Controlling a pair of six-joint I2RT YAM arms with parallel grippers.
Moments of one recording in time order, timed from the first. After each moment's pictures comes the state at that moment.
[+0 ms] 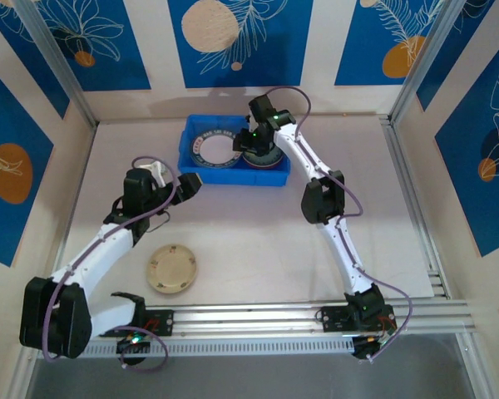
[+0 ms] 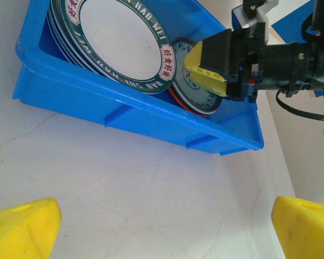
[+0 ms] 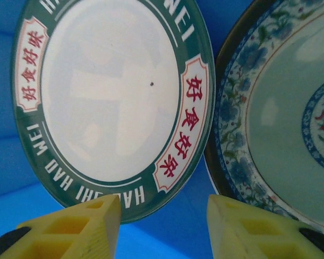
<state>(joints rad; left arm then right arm) -0.22 1.16 0.67 0.00 0.34 -0.68 0.44 2.67 2.72 -1.10 -0.33 0.50</state>
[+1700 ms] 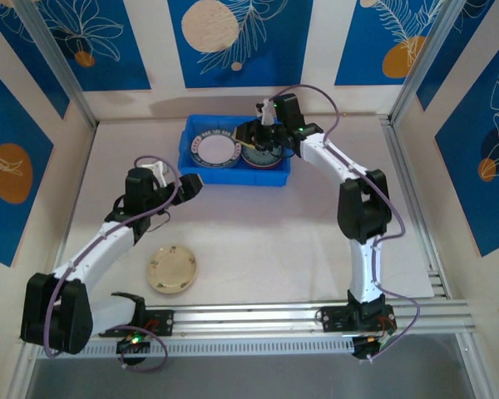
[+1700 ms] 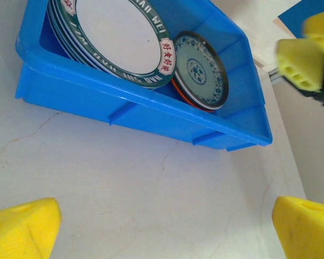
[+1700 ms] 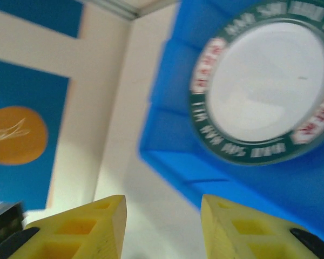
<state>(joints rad) -0.22 1.17 0.68 -0.02 0.35 -0.64 0.41 2.04 1.77 -0.33 -0.69 0.66</state>
